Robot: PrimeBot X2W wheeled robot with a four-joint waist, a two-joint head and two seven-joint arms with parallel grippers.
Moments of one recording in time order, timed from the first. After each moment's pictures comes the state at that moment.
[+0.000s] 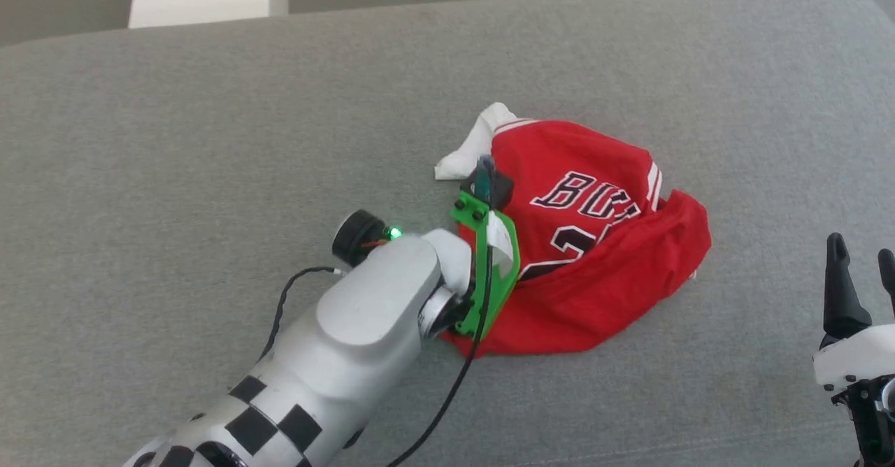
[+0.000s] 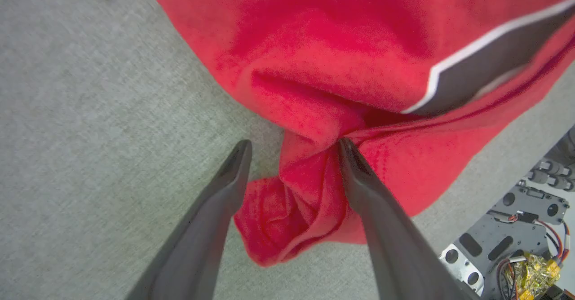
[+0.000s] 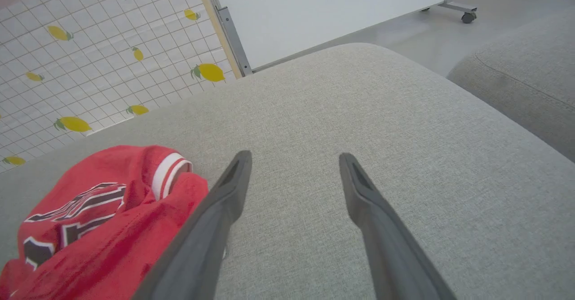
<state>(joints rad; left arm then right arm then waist) -0.85 0.06 -0.91 0.66 -0.64 0.00 0.78 -0.08 -0.05 -0.36 0.03 0.32 0.13 0.11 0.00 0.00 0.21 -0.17</state>
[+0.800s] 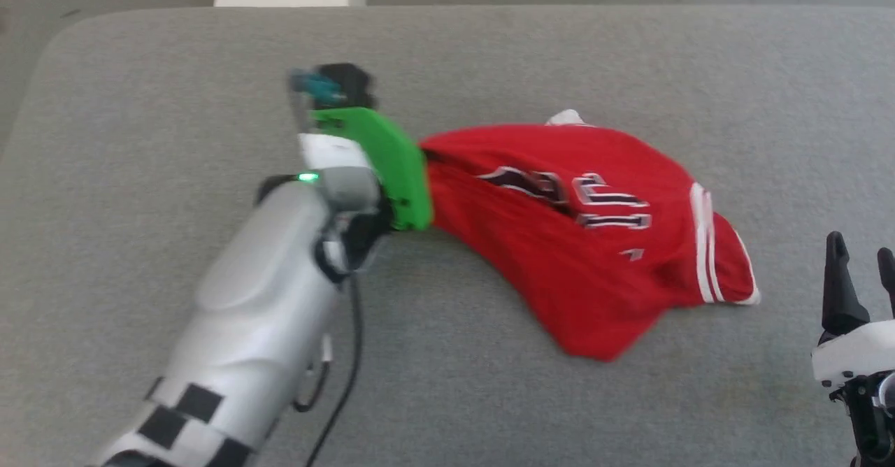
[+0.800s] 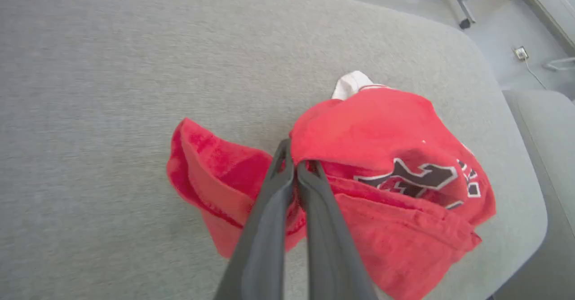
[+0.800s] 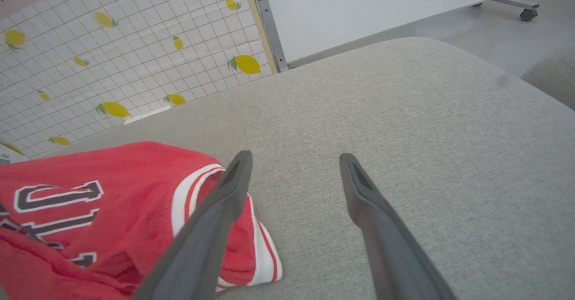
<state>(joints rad) -0.81 0.14 -0.57 0.53 -0.87 0.10 0.45 -0.10 -0.05 -0.37 0.06 0.31 0.13 0.09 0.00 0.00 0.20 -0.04</state>
